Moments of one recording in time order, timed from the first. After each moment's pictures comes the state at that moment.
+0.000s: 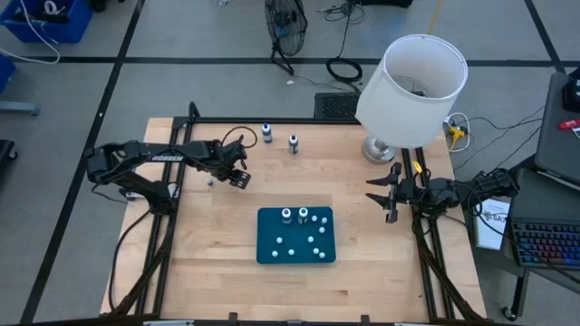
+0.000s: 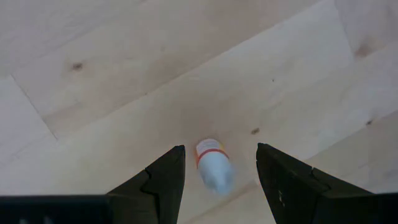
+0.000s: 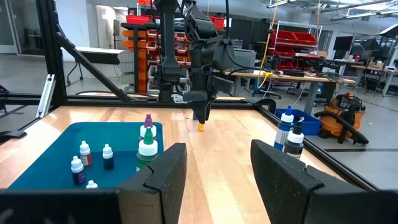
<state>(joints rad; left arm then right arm) 0.42 1.41 0.72 -0.64 0.00 -0.68 0.25 0.02 0.04 0.01 0.42 -0.07</state>
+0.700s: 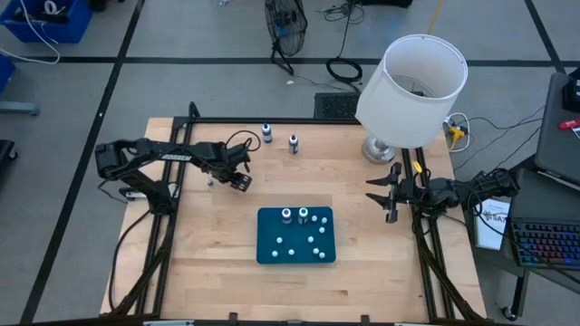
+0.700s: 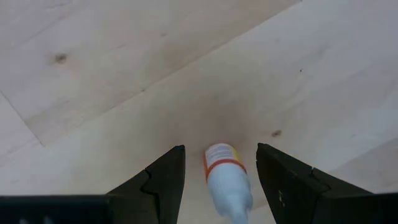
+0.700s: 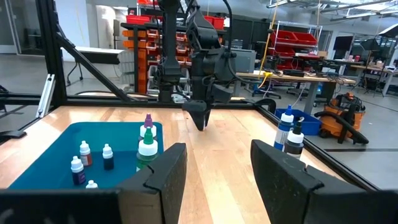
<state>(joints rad) 0.42 1.50 0.72 -0.63 0.00 -0.66 0.25 0.02 0.04 0.01 0.42 -0.07</state>
